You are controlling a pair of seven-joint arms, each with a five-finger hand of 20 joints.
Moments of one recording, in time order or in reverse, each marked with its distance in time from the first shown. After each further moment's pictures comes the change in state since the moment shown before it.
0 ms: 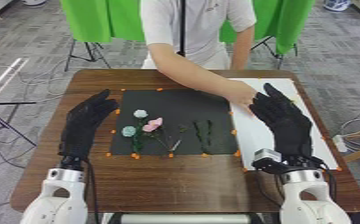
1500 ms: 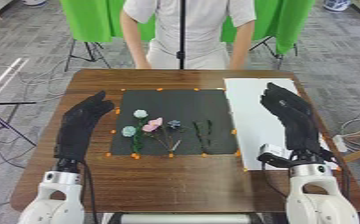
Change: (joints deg) left arm 0.6 -0.7 -1.5 0.5 -0.2 -1.6 1.3; right arm 3.1 4.8 1.3 1.7 -12.2 6.1 -1.0
